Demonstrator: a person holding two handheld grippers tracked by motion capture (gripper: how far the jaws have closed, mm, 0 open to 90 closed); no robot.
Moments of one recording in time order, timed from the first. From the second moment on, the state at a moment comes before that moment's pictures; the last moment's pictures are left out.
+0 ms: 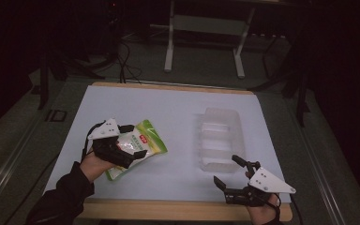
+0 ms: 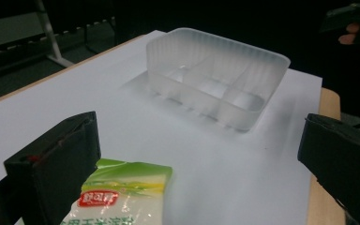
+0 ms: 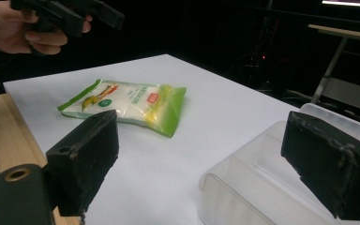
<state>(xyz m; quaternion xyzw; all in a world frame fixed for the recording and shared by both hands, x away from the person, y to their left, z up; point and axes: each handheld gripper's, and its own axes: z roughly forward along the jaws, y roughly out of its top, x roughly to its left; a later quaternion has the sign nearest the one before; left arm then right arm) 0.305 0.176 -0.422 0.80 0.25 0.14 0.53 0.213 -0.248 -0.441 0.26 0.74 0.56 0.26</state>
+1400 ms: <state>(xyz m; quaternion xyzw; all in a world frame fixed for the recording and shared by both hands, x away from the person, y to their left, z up) 0.409 0.184 -0.469 0.81 0.34 0.12 0.47 0.214 -0.242 -0.447 0.25 0.76 0.56 0.24</state>
